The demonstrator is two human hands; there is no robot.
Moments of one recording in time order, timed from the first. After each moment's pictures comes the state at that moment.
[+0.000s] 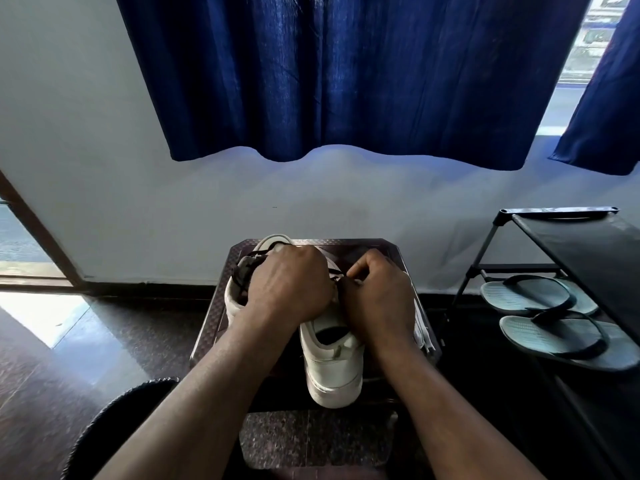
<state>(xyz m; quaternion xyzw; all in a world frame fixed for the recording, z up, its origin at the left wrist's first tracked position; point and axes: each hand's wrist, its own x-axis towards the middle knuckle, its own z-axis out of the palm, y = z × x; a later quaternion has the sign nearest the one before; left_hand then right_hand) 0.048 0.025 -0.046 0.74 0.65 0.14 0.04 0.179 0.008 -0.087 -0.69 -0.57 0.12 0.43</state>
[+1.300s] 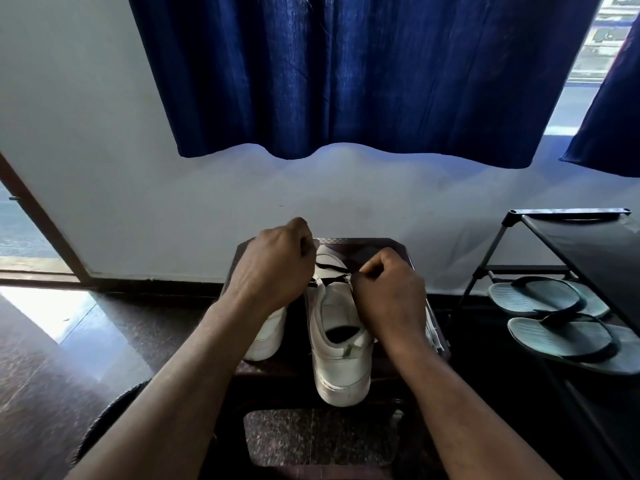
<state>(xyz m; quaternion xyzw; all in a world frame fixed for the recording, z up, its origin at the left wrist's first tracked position) 0.014 0.033 -0.042 0.72 0.62 0.30 0.08 0.181 0.006 -0.078 -0.71 -0.54 0.17 0.43</state>
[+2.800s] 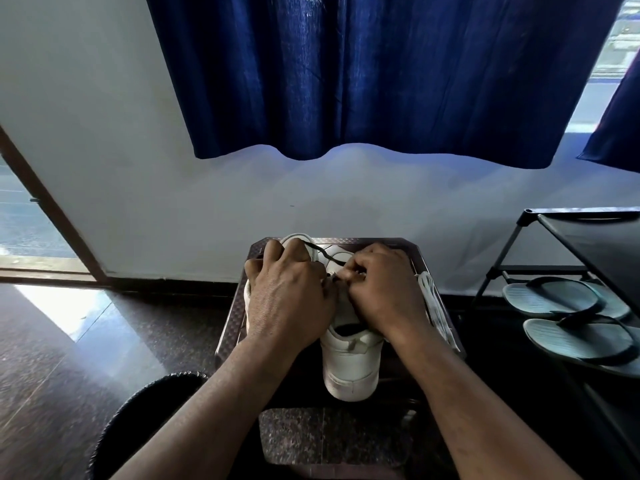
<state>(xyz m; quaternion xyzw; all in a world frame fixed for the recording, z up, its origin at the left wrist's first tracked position) 0.017 0.005 -0.075 0.73 0.65 0.22 -0.07 0.165 0.031 -0.090 -0.62 -0.70 0.08 0.35</state>
